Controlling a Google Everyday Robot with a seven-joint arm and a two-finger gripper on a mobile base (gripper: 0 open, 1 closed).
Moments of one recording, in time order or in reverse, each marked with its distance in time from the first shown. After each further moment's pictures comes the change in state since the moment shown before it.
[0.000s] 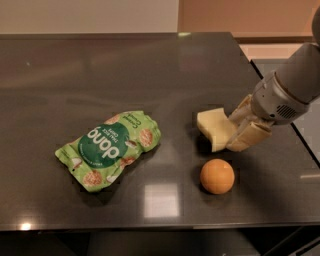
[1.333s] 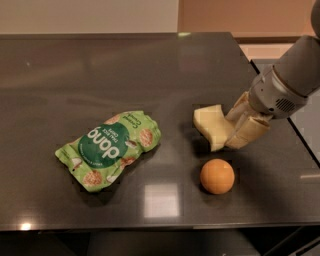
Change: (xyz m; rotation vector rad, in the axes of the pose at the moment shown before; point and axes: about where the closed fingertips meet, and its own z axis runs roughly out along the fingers) arm -0.008 -0.005 -0.006 -0.010 -0.015 -0.033
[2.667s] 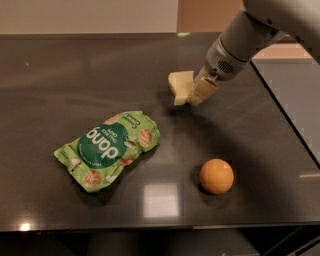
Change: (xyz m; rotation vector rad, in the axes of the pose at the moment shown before) arm -0.088 -0.116 0.037 0.120 -0.030 0.102
